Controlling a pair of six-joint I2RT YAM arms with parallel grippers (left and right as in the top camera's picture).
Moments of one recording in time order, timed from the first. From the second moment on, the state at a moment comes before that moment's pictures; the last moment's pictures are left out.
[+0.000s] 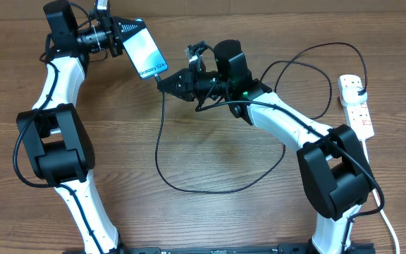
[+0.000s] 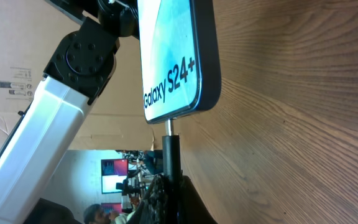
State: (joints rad) left arm 0.17 2.26 1.80 0.01 1.33 -1.08; right arm 0.52 2.00 1.39 0.24 -0.90 1.10
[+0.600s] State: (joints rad) left arm 0.16 2.26 1.80 0.02 1.38 -1.06; right arm 0.52 2.00 1.39 0.24 -0.93 1.07
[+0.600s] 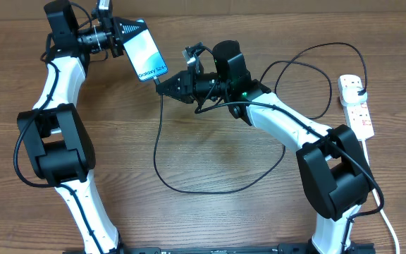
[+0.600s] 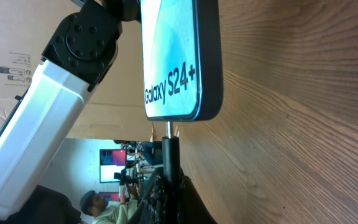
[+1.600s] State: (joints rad) left arm 0.15 2.26 1.81 0.03 1.37 -1.14; right arm 0.52 2.00 1.39 0.25 -0.91 1.04
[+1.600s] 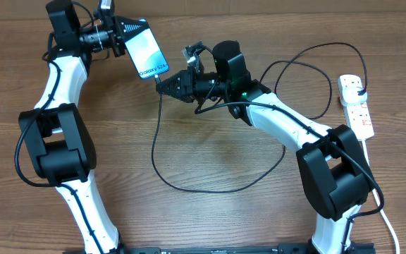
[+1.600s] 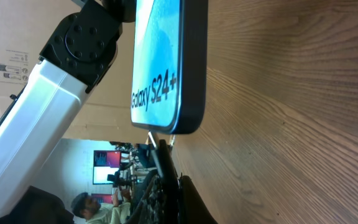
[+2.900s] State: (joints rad) left arm 0.14 2.26 1.81 0.17 1.41 -1.19; right arm 0.52 2.00 1.39 0.31 -0.96 1.14
